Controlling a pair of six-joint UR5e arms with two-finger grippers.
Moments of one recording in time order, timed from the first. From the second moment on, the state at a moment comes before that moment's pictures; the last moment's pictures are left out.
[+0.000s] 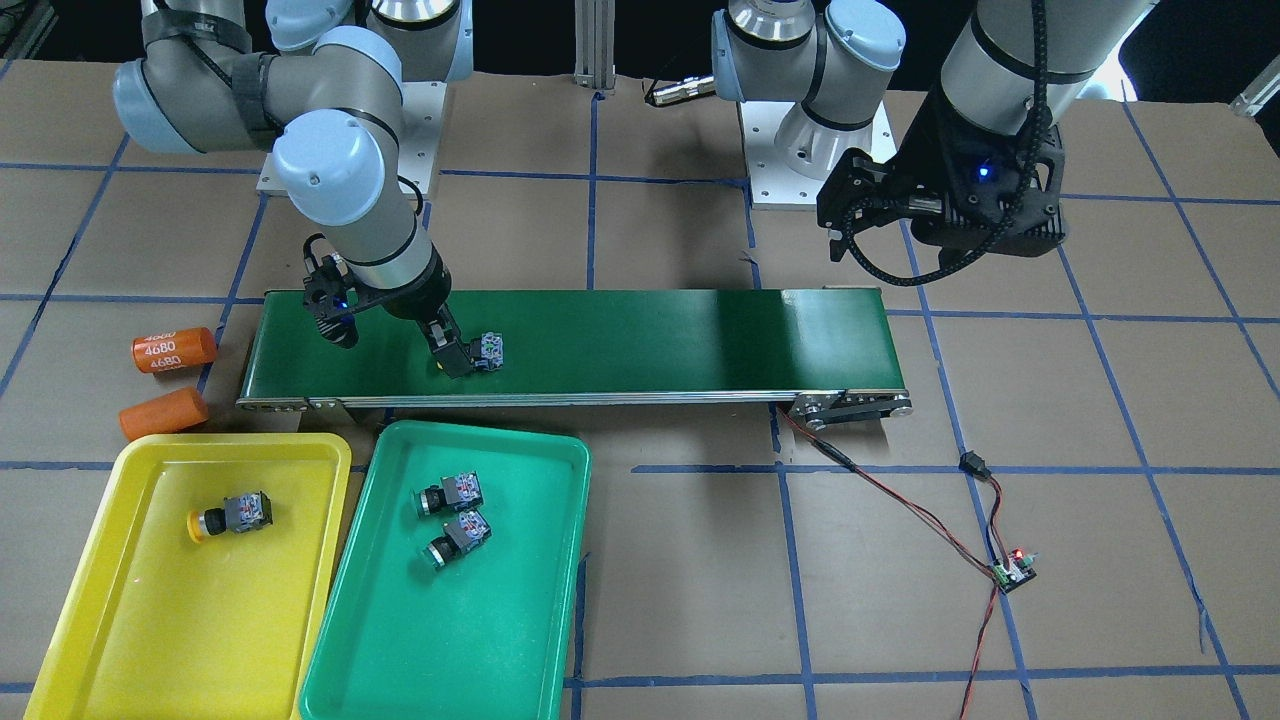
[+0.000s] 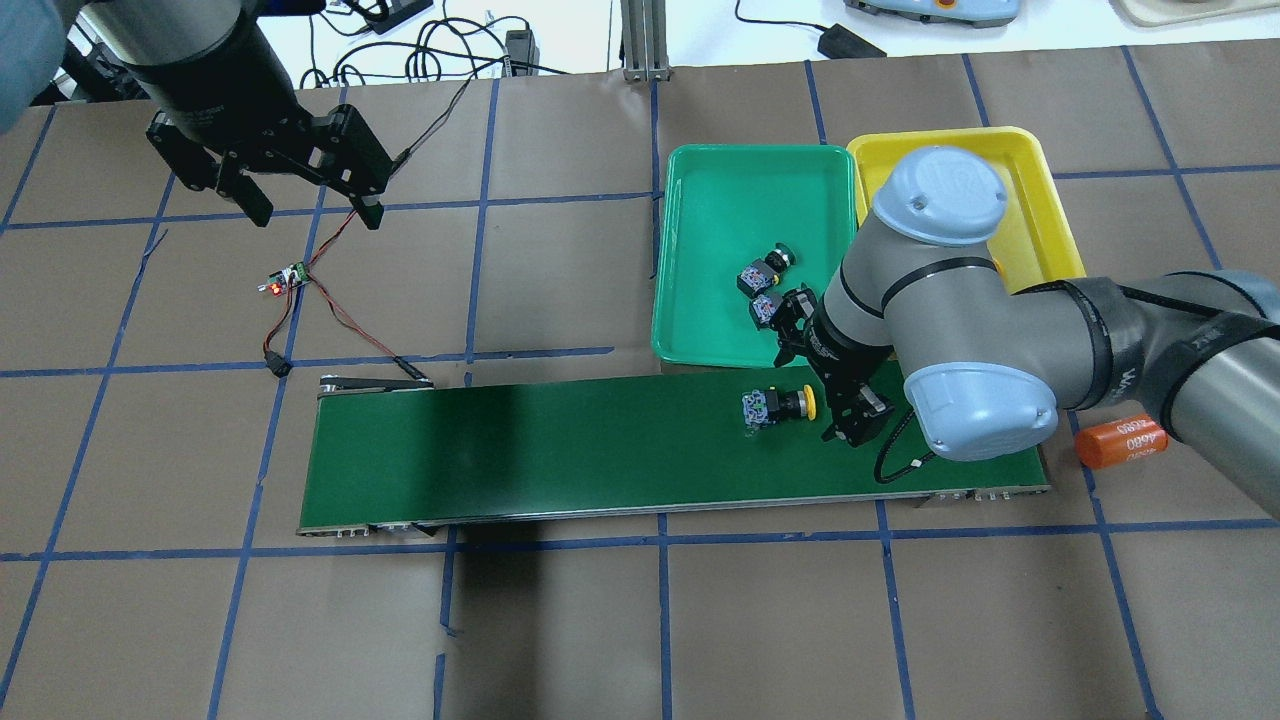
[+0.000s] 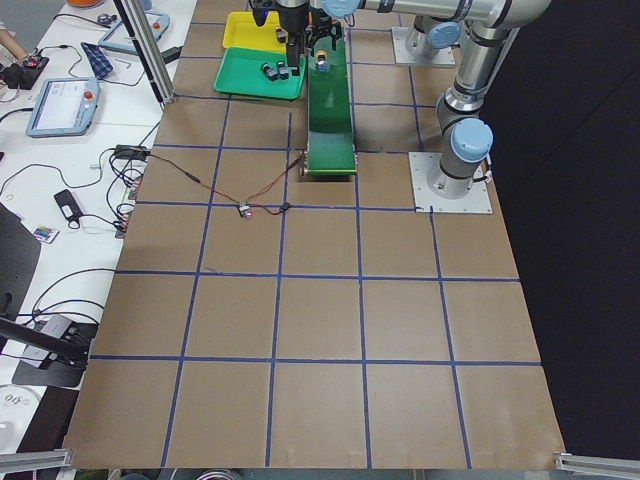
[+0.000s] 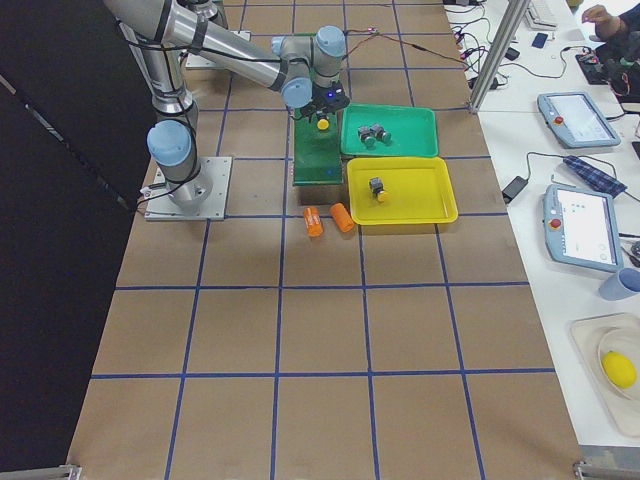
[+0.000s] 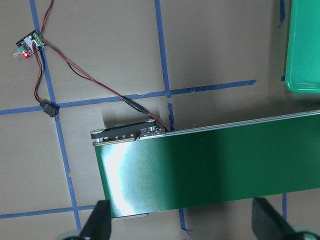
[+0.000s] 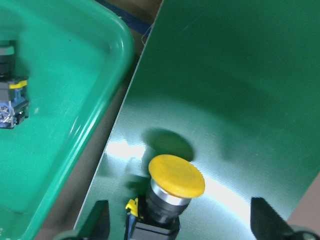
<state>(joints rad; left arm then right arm) -1.55 -1.64 -1.43 -1.70 1.56 0.13 1.67 -1.45 2.06 -2.11 -1.43 1.22</state>
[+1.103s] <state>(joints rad) -1.55 -1.64 -1.43 -1.70 1.56 0.13 1.66 -1.45 2.02 -2.13 -1.55 1.17</state>
